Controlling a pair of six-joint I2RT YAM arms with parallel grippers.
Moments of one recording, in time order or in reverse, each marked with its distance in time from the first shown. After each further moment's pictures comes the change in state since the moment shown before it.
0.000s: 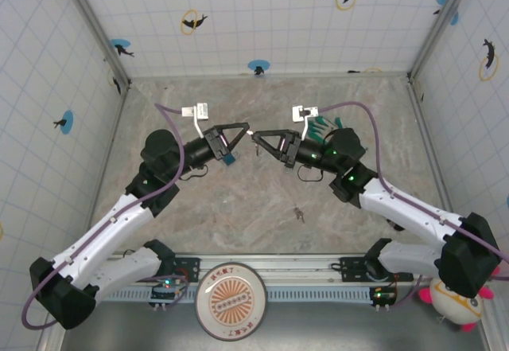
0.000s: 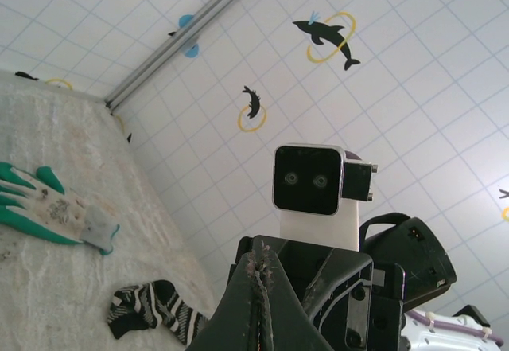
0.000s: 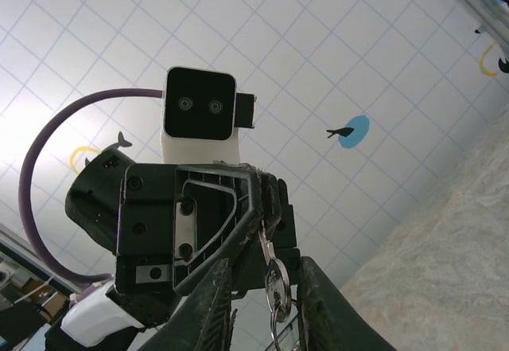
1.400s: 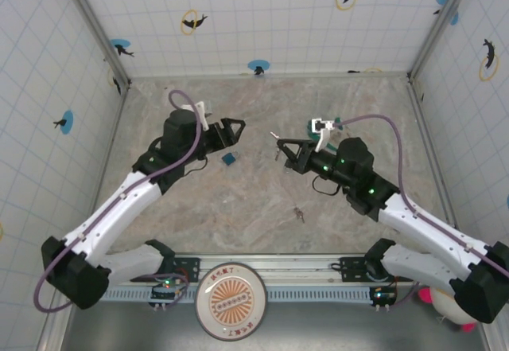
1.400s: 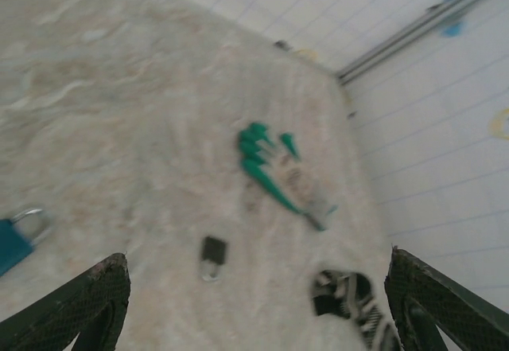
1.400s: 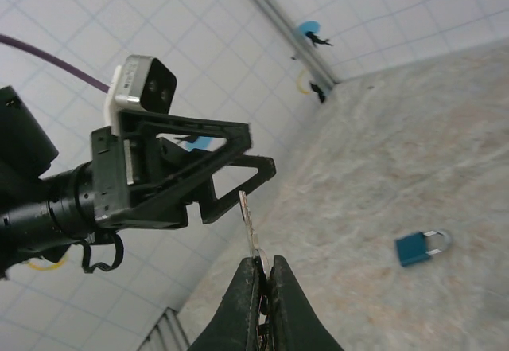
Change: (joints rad) left arm 0.072 0.229 0.183 -0.541 -0.301 0.200; right arm -0.031 -0.230 -0.096 -0.447 0.306 -0.260
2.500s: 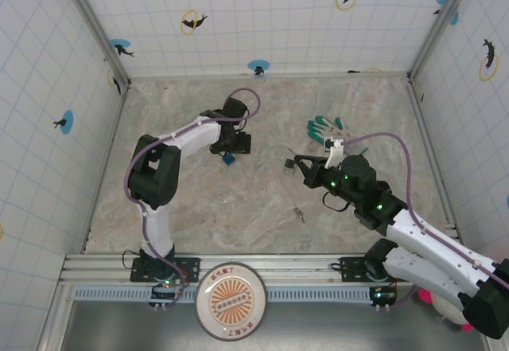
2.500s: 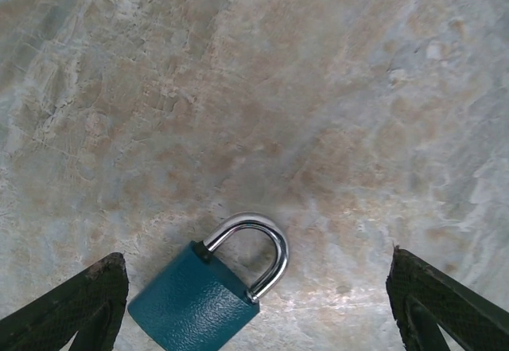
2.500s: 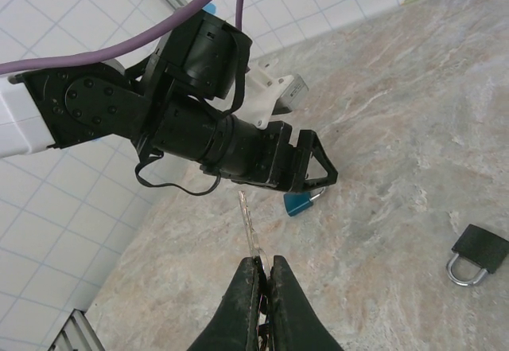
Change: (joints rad) left arm 0.042 0.826 0.425 -0.362 -0.189 0.349; right arm 0.002 -0.138 -0.150 -0.134 0.161 -0.036
